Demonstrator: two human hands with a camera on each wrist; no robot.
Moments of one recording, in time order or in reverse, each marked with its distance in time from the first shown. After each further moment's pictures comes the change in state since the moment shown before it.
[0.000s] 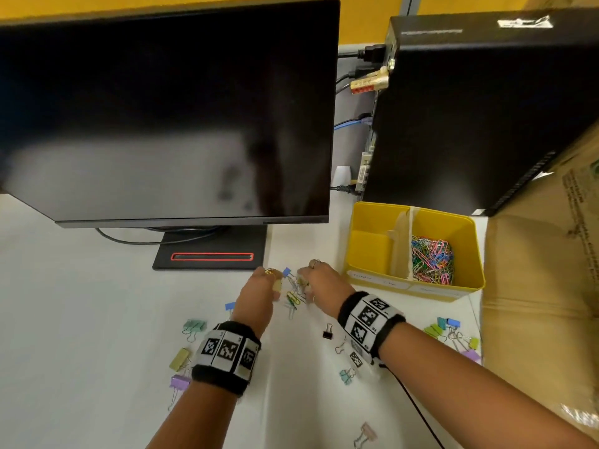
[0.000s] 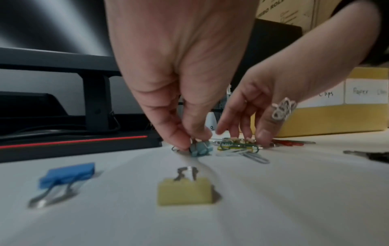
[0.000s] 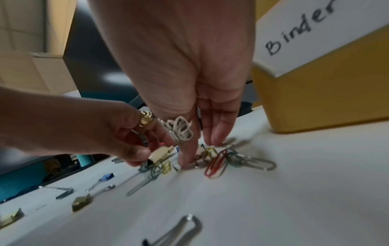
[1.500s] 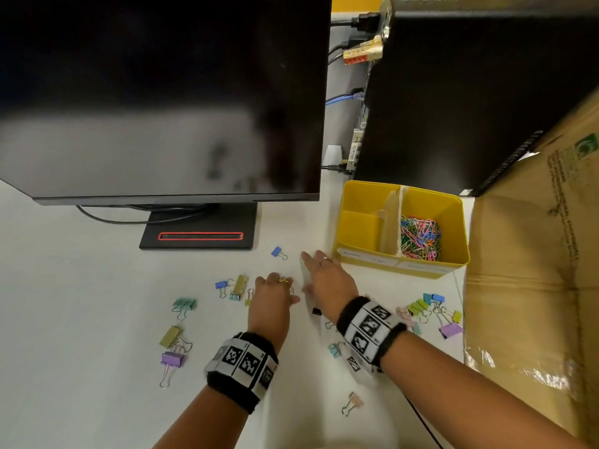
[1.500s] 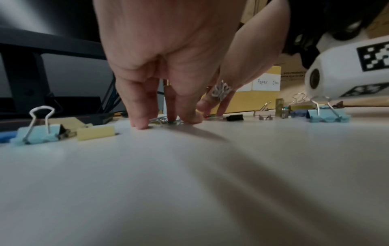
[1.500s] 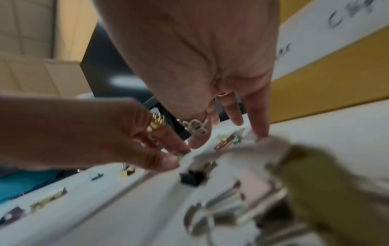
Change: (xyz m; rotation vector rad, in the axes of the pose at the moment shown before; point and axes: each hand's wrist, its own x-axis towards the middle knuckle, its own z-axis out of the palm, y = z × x) left_hand -0.037 0.019 0.044 0.222 0.016 0.074; right_hand -0.038 0.002 0.016 -0.121 -0.011 0.184
